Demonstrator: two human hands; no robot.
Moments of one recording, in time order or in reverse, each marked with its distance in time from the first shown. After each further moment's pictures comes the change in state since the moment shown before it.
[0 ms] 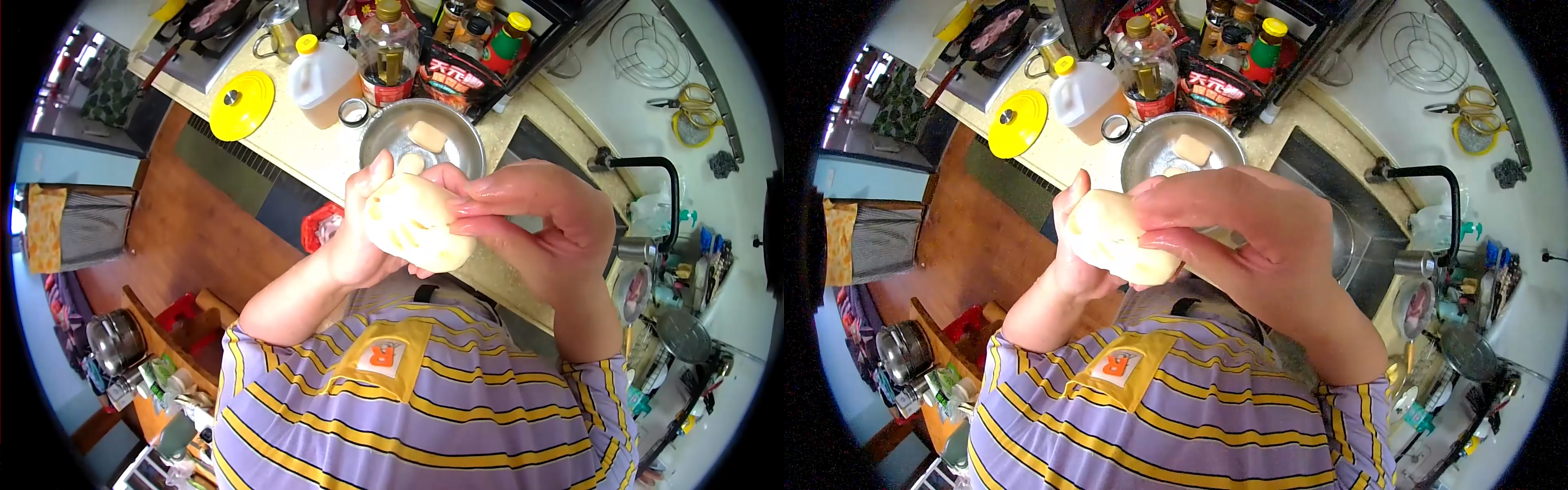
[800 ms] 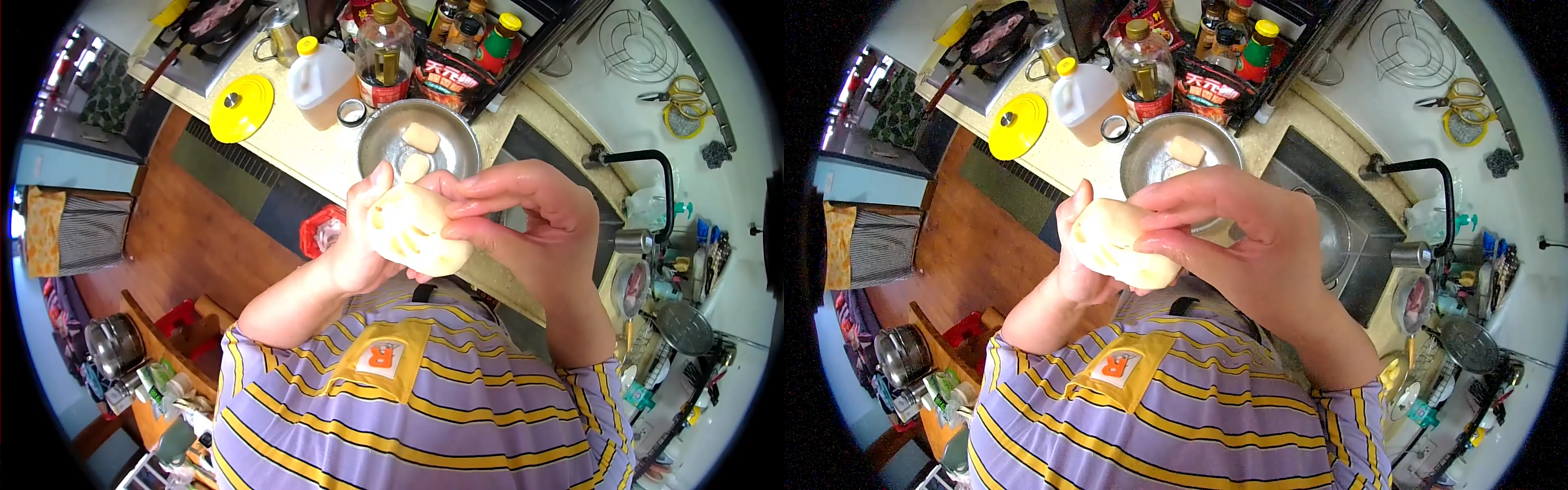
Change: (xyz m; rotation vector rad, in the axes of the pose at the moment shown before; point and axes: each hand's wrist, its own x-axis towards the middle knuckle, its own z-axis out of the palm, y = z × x) left_hand -0.015 -0.026 -0.012 -0.315 -0.096 0.033; right_hand -0.017 -0.010 0.009 0.119 0.028 0.140
